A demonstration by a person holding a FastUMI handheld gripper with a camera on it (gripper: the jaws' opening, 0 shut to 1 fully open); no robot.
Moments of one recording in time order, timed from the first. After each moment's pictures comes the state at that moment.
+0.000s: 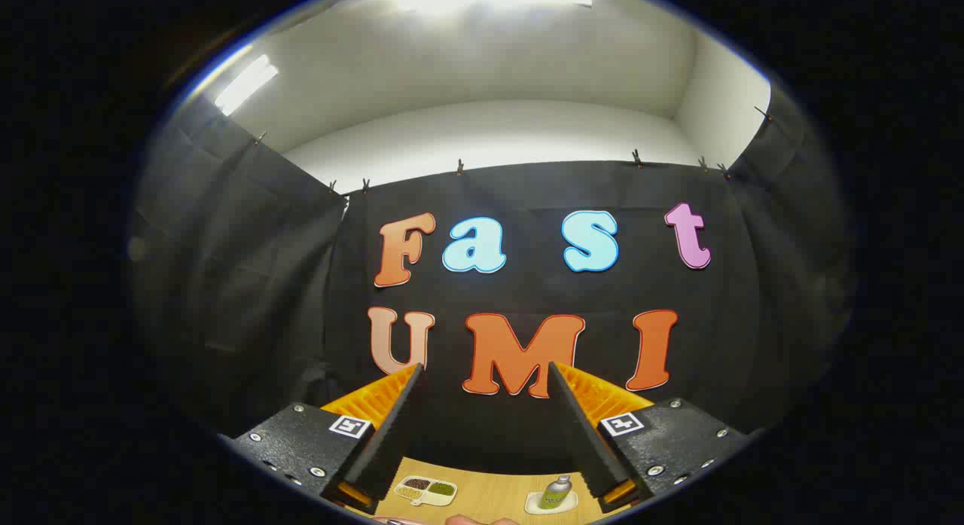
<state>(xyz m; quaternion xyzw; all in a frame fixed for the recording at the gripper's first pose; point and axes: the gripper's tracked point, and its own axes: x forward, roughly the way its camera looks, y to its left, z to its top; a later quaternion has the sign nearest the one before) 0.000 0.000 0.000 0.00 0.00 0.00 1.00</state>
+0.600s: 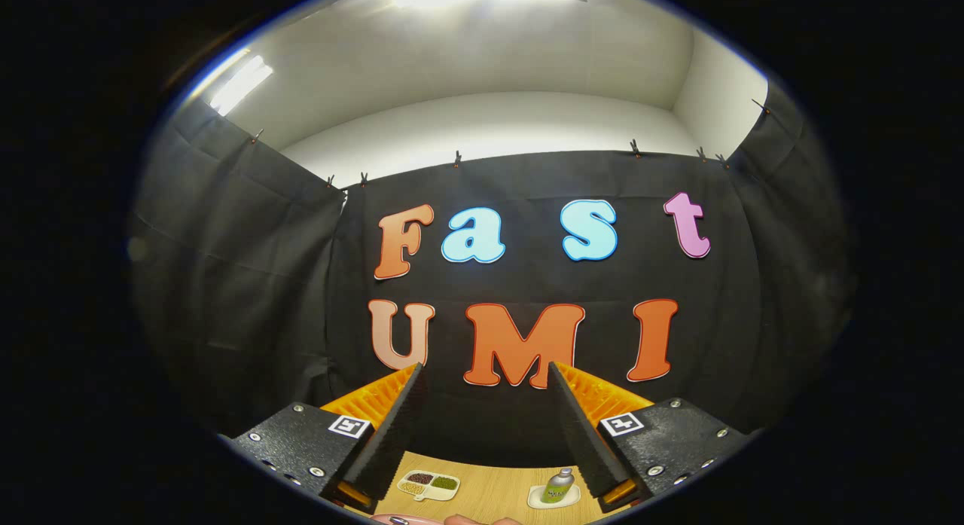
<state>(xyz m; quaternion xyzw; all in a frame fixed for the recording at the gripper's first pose) -0.004 -0.001 -0.012 0.01 0.02 0.00 1.00</state>
